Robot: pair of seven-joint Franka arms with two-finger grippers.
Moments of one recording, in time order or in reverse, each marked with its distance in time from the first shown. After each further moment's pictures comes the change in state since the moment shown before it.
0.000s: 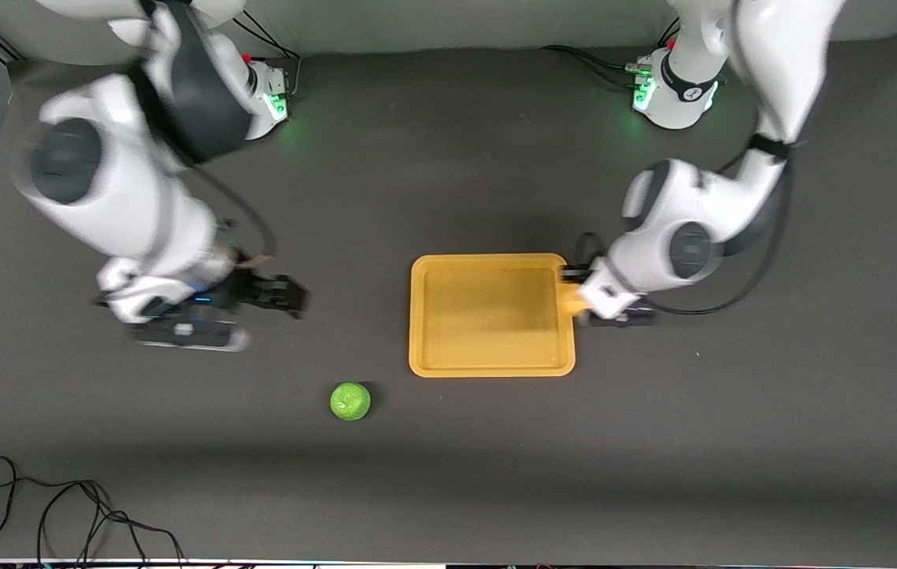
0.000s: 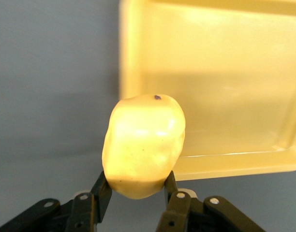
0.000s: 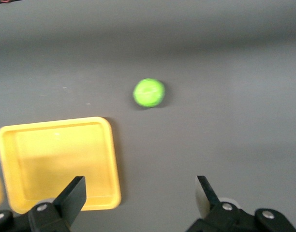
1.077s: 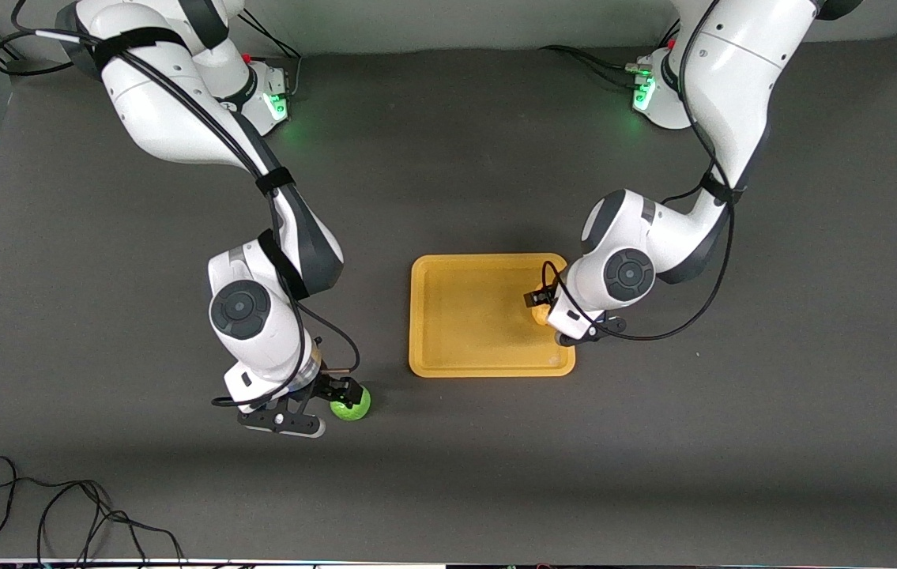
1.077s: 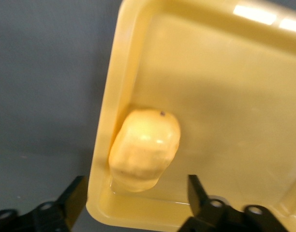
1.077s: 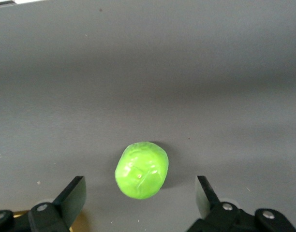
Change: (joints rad) left arm -0.034 0.104 0.034 0.088 0.097 0.045 -0.223; right arm -0.027 0.319 -0.021 -0.105 -0.105 0.519 0.025
